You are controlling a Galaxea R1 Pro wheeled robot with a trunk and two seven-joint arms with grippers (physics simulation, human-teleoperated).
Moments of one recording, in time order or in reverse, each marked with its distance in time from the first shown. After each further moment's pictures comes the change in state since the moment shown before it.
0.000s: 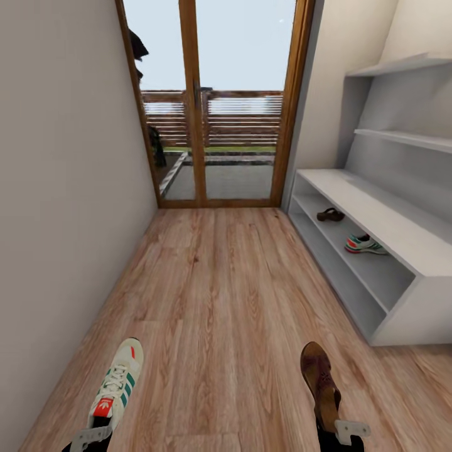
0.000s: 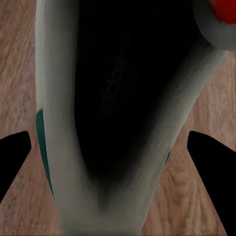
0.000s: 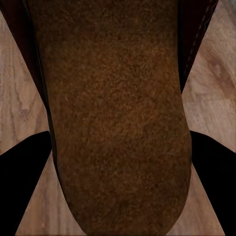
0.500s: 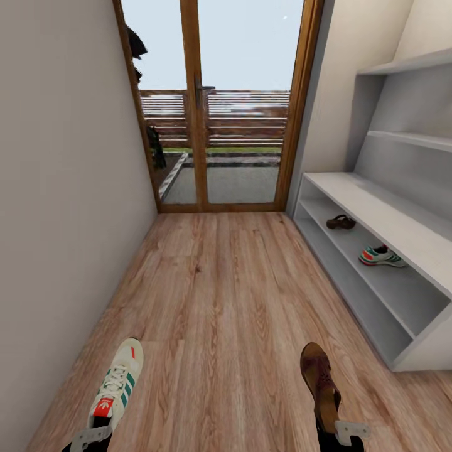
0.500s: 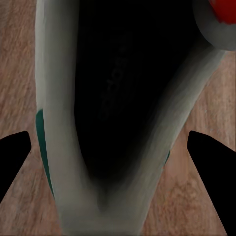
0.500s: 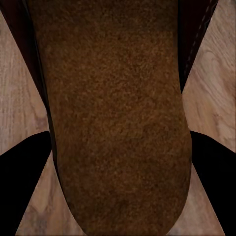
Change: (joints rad) left arm 0.000 0.000 0.000 0.000 0.000 0.000 0.000; right arm 0.000 0.000 0.000 0.004 0.000 0.000 0.001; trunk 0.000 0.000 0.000
